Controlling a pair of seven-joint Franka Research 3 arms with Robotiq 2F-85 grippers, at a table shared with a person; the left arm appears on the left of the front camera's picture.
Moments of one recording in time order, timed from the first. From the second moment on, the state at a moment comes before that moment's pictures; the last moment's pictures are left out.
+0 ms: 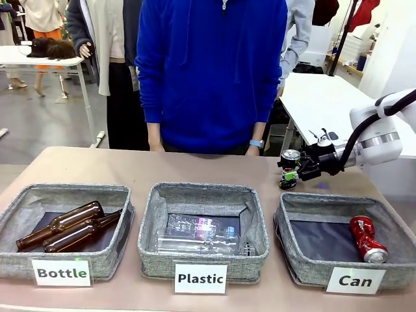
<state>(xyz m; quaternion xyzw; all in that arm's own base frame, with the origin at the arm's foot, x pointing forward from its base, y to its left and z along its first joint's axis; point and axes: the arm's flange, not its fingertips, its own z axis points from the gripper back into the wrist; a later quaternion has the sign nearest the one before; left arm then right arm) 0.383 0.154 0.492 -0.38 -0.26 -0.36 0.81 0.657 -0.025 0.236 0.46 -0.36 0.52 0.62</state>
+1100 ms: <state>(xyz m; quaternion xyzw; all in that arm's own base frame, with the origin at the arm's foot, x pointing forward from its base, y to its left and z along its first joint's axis) 0.383 0.154 0.492 -0.38 -0.26 -0.36 0.81 0.654 -0.026 0.231 0.49 -0.37 0.50 0.60</state>
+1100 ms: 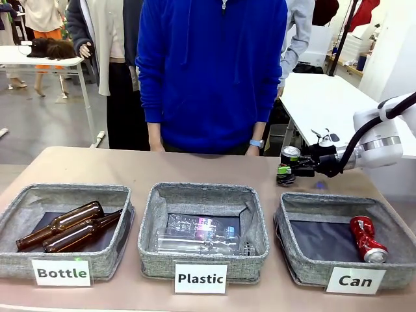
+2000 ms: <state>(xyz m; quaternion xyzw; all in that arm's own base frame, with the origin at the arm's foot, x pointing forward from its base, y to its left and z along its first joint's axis) 0.383 0.154 0.493 -0.38 -0.26 -0.36 0.81 0.613 -0.041 0.349 0.41 -0.35 0.56 0.63</state>
